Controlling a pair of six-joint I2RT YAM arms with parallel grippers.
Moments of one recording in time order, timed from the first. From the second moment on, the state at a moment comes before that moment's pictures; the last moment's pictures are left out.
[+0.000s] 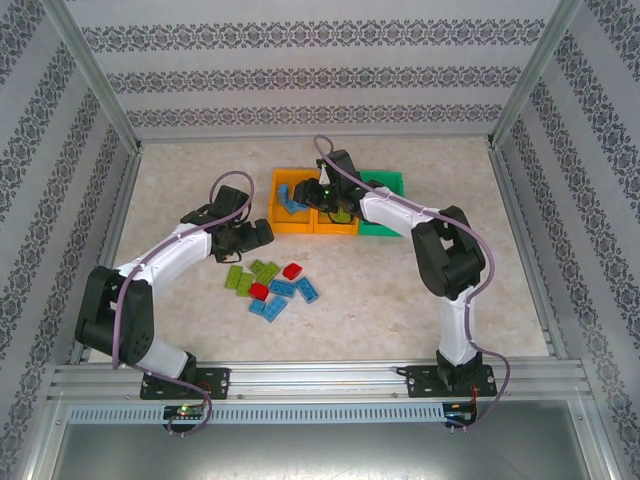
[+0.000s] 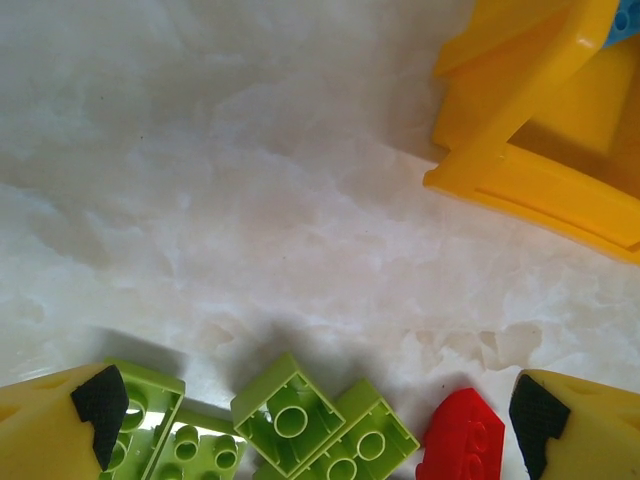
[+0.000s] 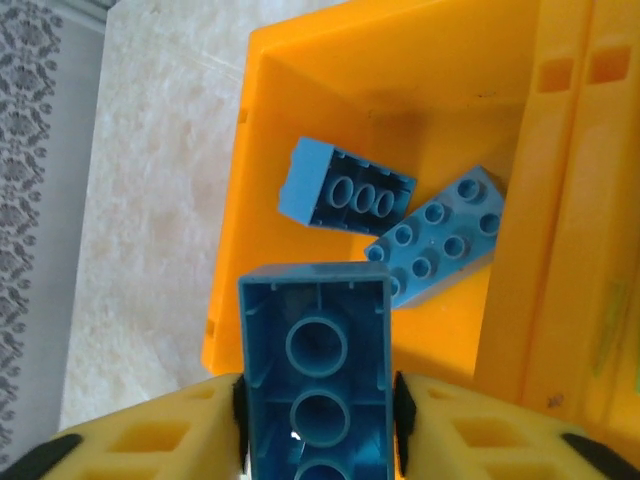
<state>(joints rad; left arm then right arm) -0.31 1.50 1.00 -0.60 0.03 -0.68 0.53 2.06 1.52 -0.17 -0.35 0.76</state>
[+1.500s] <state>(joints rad) -0.24 1.37 0.82 -0.62 0.00 -0.70 0.81 1.91 1.17 -0.30 -0.24 0.19</state>
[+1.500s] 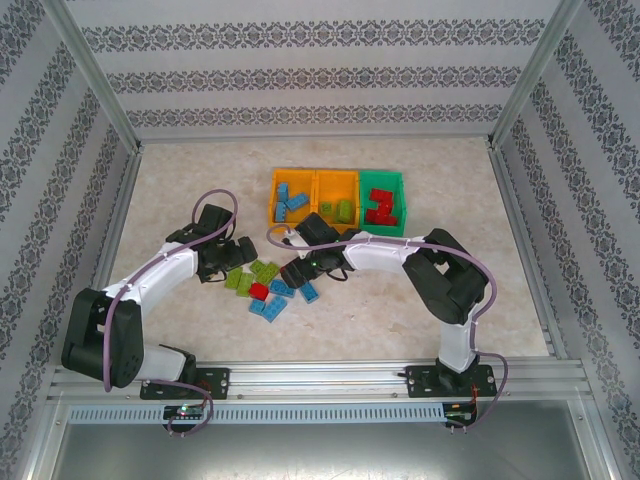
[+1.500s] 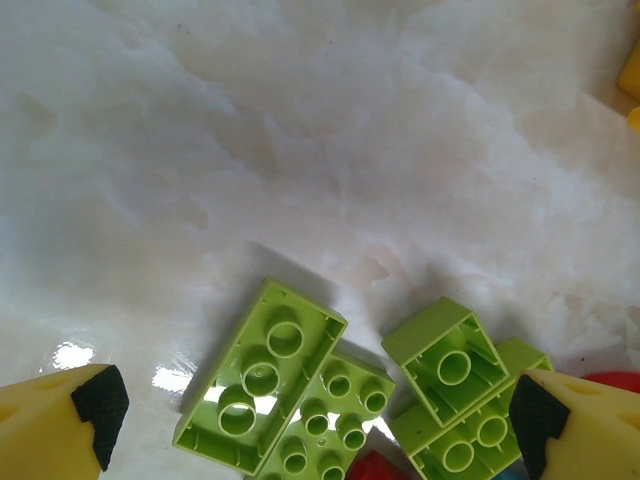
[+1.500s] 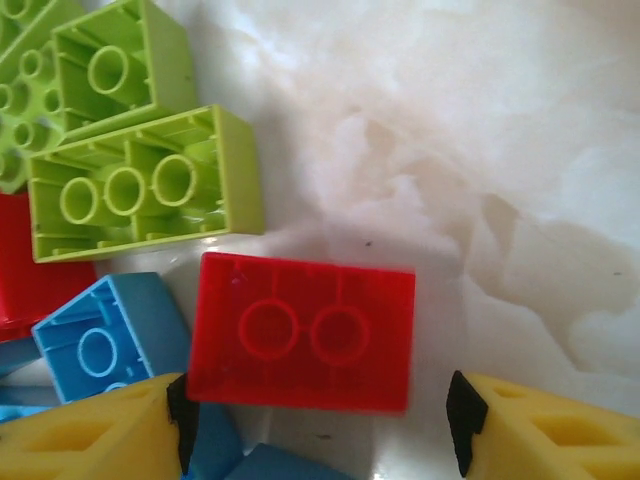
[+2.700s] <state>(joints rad) -0.24 1.37 0.77 -0.62 0.03 -0.71 0.81 1.94 1.27 -0.34 -0.17 0.40</state>
